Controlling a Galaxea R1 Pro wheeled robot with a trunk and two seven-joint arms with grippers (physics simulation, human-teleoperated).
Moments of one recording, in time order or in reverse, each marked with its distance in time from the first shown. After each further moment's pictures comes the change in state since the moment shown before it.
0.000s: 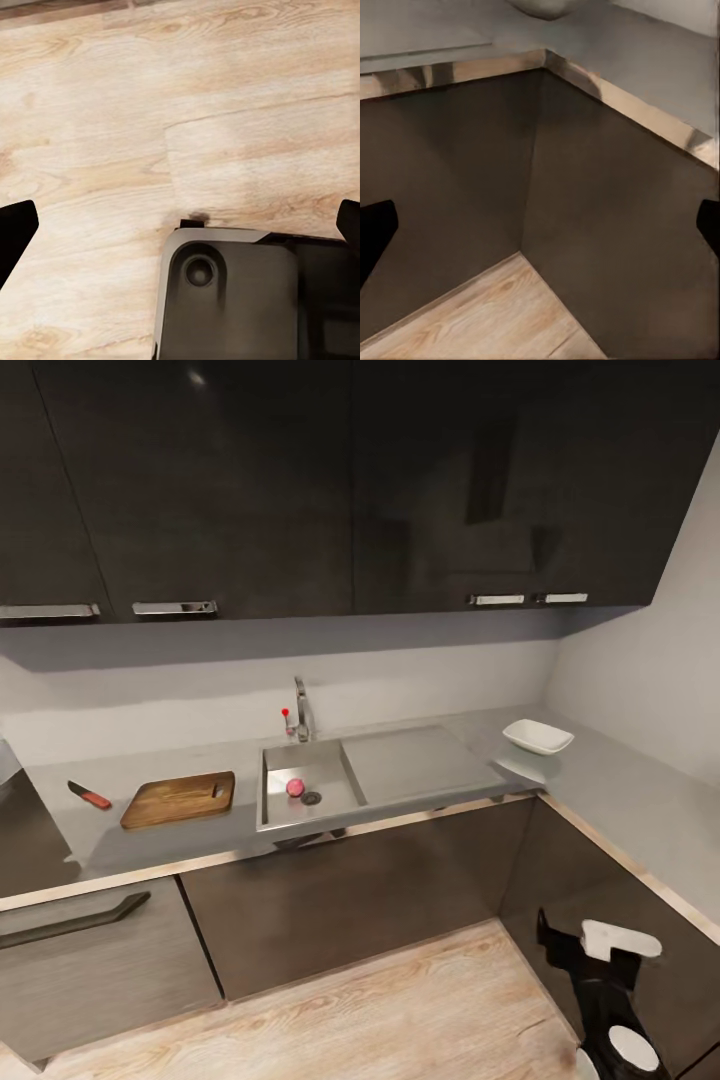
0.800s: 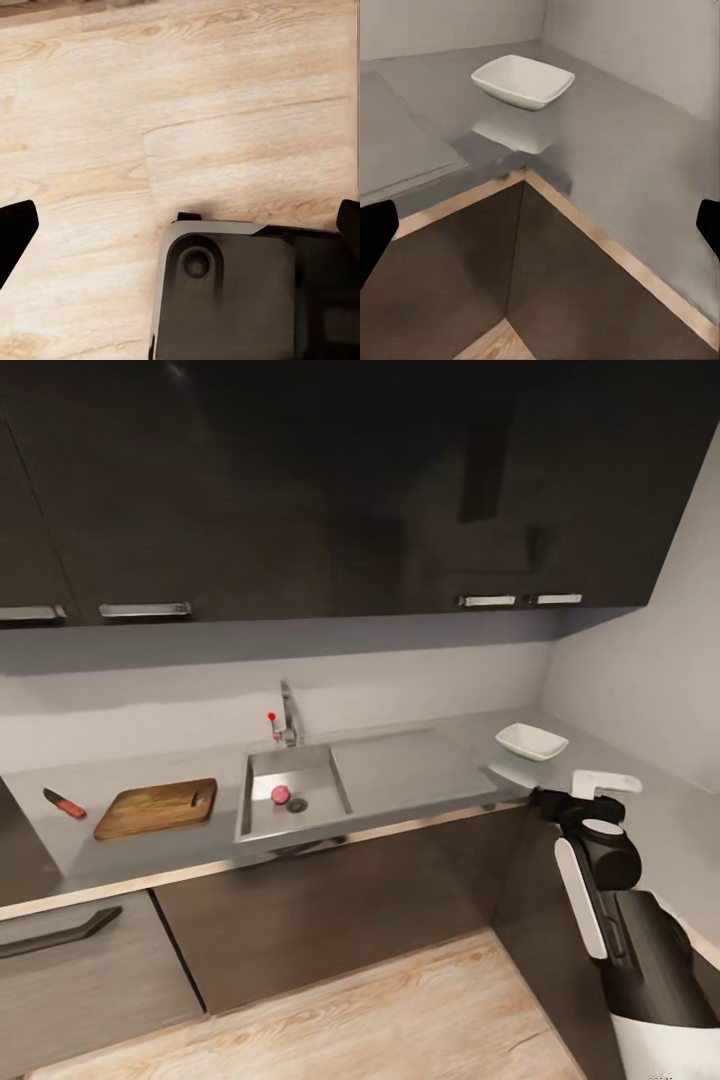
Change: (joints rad) left arm 0.000 -0.003 0.000 0.016 0.000 -0.001 -0.004; right arm -0.565 -0.019 -0.009 -0.006 0.001 0.576 -0.042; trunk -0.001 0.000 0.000
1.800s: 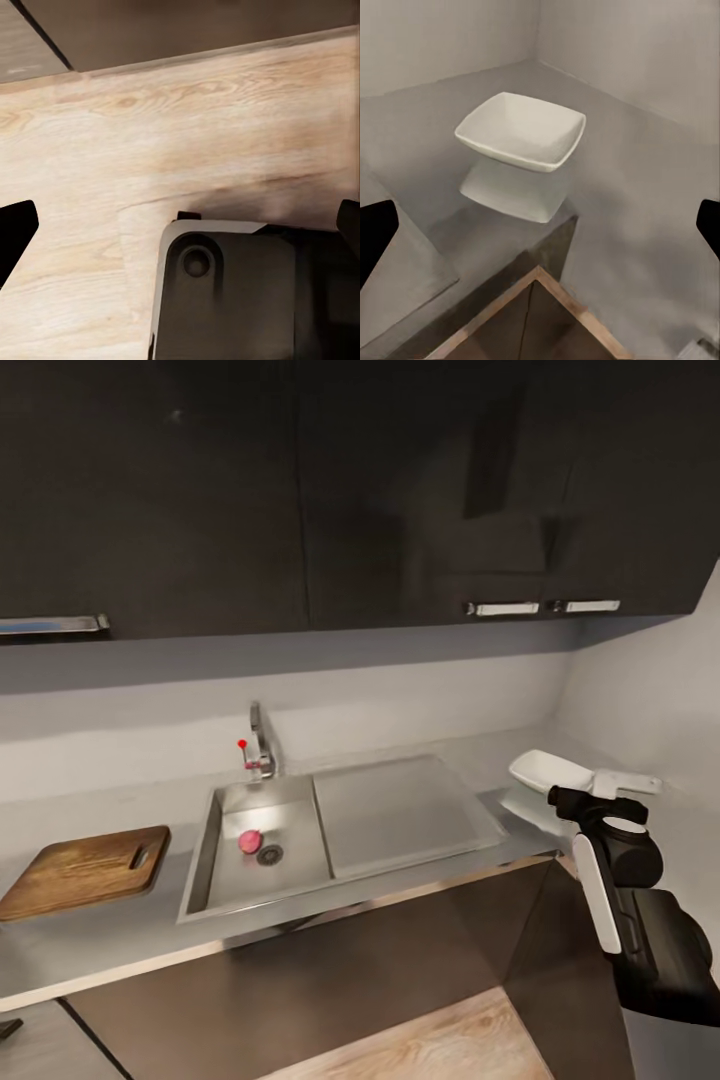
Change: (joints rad) left arm -0.001 0.000 0.000 0.003 0.000 0.000 -0.001; right arm -0.008 -0.012 -0.069 0.000 -0.005 0.002 0.004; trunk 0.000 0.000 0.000
